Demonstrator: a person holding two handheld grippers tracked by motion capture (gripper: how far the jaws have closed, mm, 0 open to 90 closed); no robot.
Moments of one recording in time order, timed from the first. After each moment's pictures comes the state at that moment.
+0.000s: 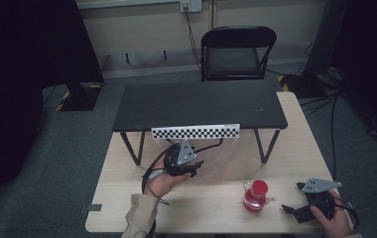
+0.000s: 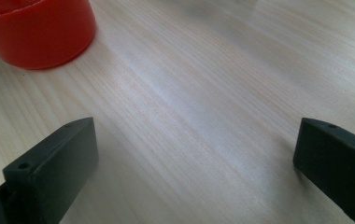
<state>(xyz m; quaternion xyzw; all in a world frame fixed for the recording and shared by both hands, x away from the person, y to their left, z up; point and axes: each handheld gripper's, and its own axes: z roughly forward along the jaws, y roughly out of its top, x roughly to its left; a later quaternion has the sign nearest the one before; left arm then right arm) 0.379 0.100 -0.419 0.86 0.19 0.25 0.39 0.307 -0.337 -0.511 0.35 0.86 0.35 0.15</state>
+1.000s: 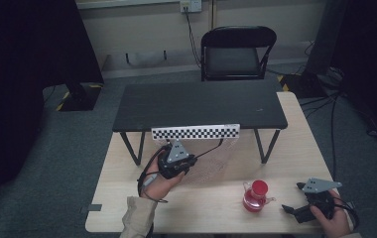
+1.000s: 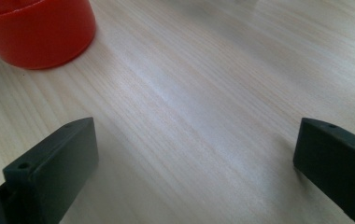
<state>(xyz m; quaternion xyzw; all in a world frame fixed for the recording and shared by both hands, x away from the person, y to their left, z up) 0.366 0.116 -0.406 0.85 0.25 0.19 0.42 0.307 -0.337 -0.511 0.35 0.86 0.35 0.15</state>
